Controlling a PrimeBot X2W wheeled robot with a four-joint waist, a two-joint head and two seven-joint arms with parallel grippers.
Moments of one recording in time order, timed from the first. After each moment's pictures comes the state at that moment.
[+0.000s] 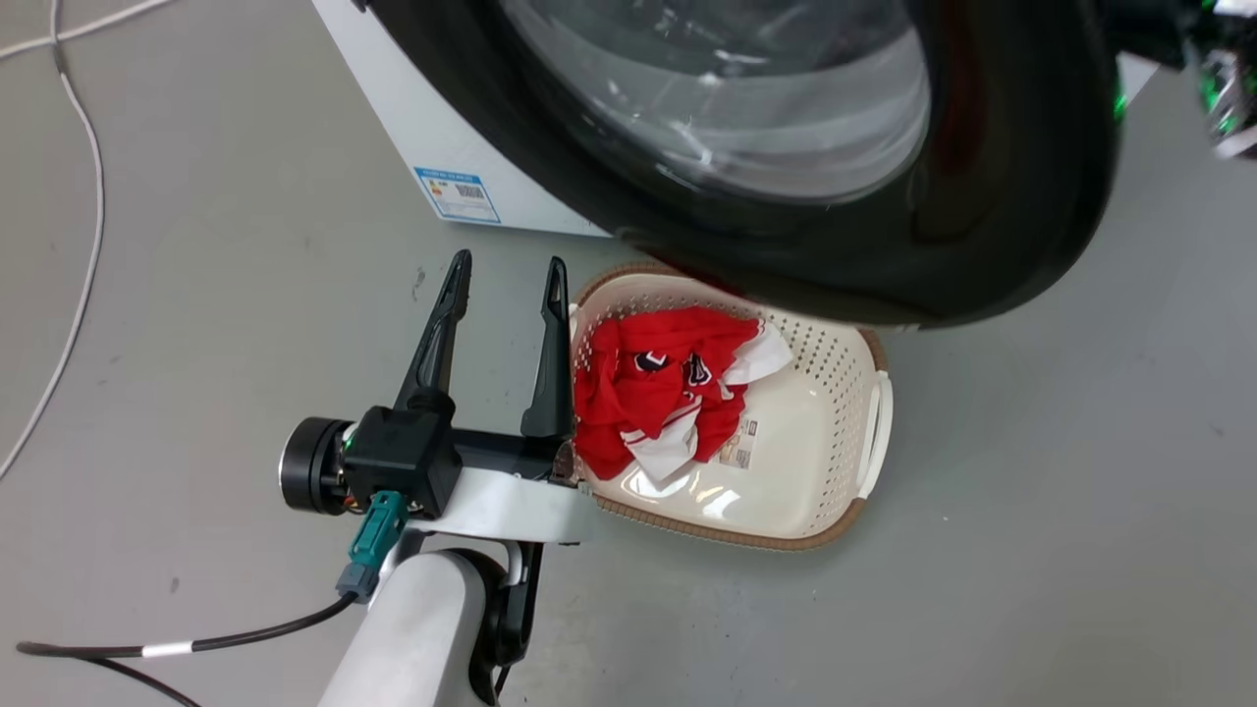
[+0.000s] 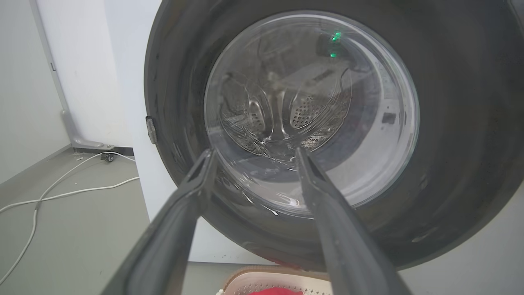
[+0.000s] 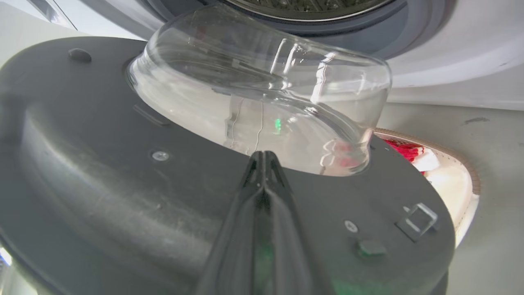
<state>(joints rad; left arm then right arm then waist) -0.31 0.05 -0.32 0.02 -0.20 0.15 -0.26 -1.30 -0.36 0.26 0.95 1.36 0.13 0.99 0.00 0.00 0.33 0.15</state>
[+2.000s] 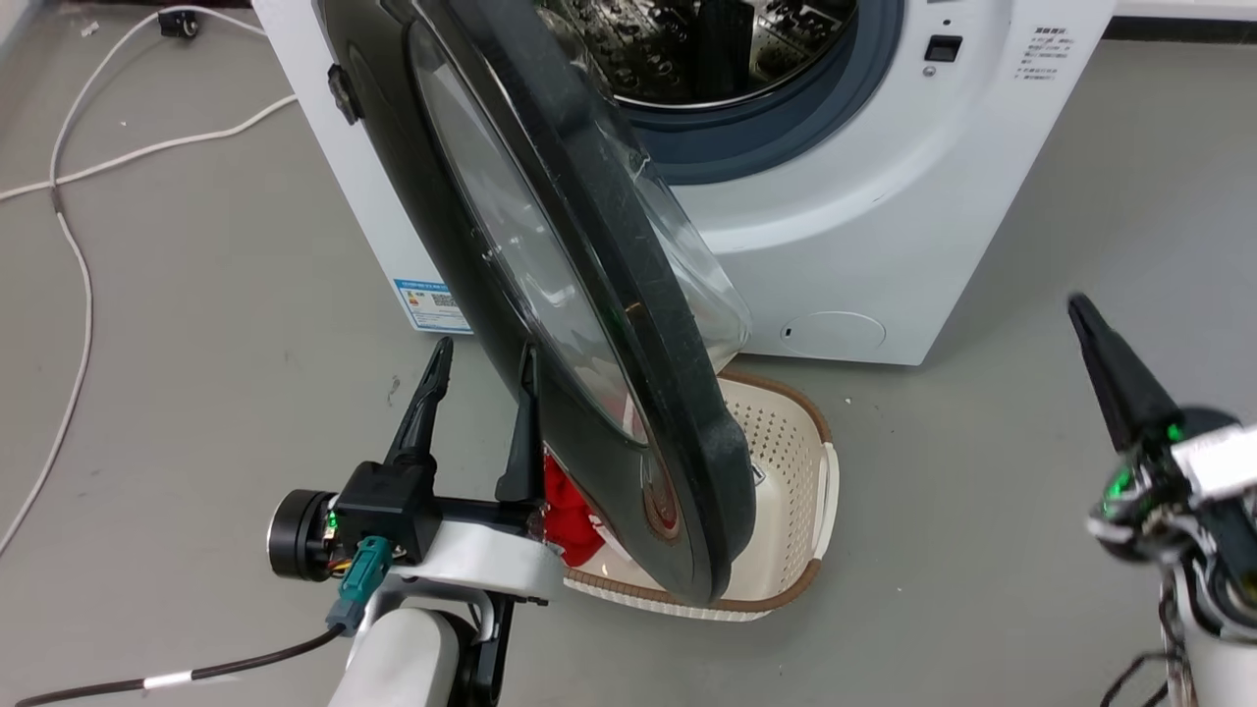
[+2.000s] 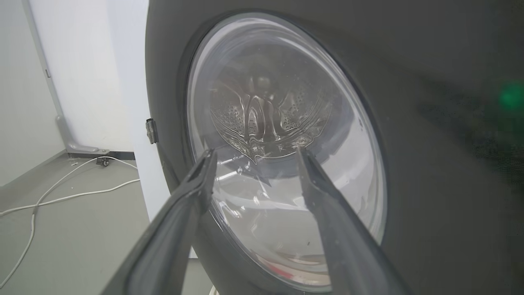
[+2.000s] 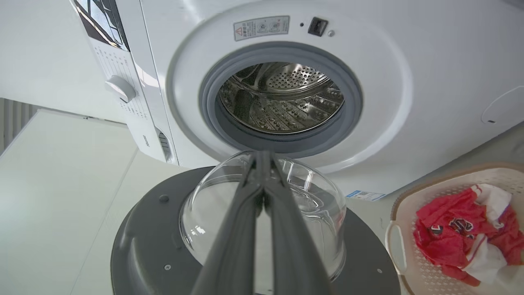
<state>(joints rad) -0.21 0.05 -0.25 0.09 -0.18 0.08 -0.26 -0.31 -0.11 -0.18 0.18 1.42 0.13 0.37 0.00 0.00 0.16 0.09</state>
